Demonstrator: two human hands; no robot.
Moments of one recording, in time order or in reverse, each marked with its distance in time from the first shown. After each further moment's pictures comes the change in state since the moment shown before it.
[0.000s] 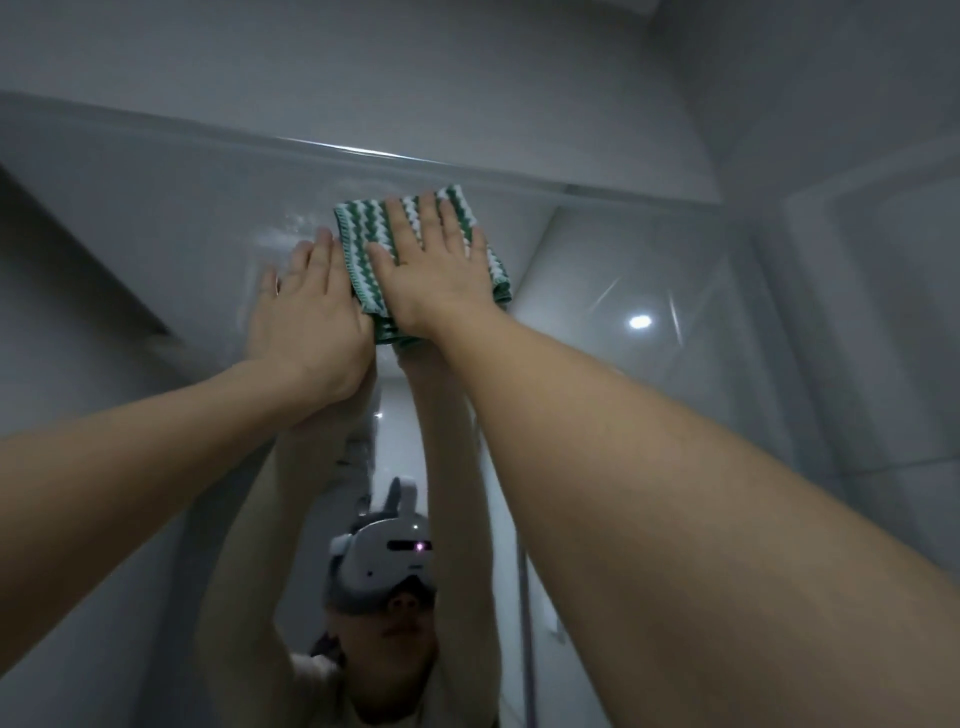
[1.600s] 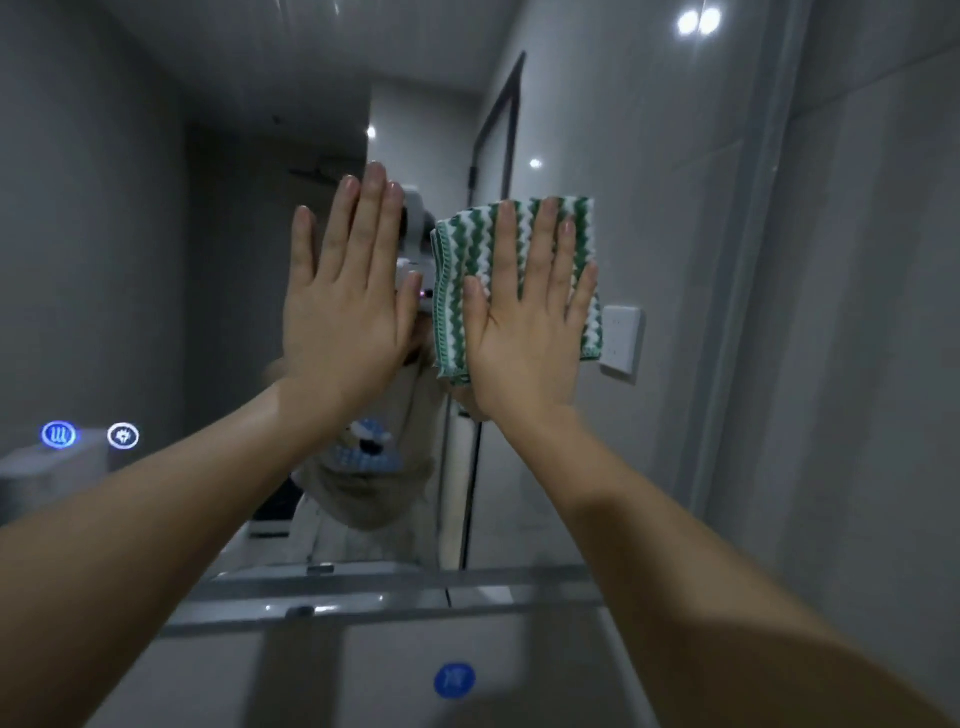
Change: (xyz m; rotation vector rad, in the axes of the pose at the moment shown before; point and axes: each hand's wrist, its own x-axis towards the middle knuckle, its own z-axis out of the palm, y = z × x) left_hand -0.294 0.085 0.077 -0.017 0.039 0.147; right_hand -0.366 0.087 0.078 -0.041 0.089 0.187
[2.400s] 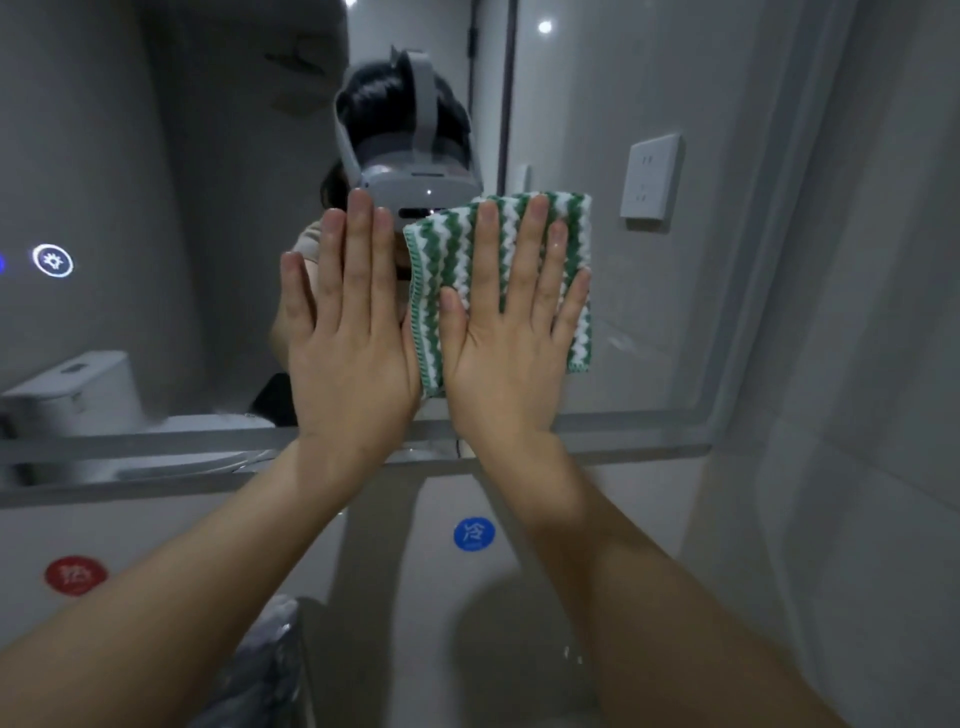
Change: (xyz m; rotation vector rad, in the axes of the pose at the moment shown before) left_hand -0.148 0.043 0.007 0.066 -0.053 -0.050; right_hand -0.144 -0.006 0.021 0.023 -0.038 0.100
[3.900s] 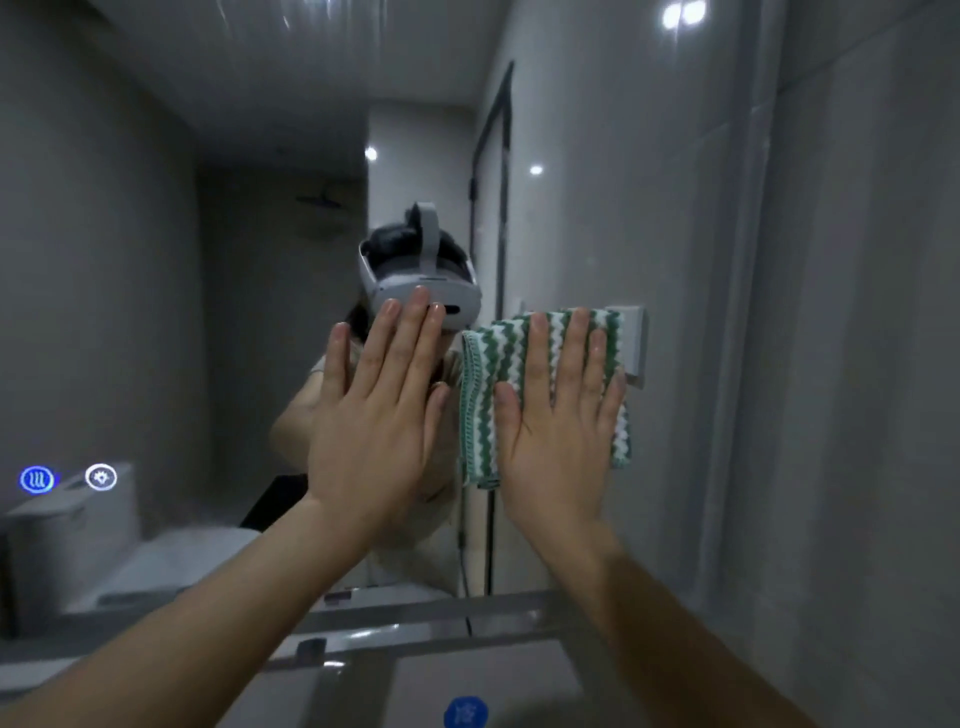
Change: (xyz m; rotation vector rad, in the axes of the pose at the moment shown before) left_hand 0.091 -0.001 -0.011 0.002 -0.054 0.182; right_hand 0.075 0.037 -0.019 0.004 0.010 0.011
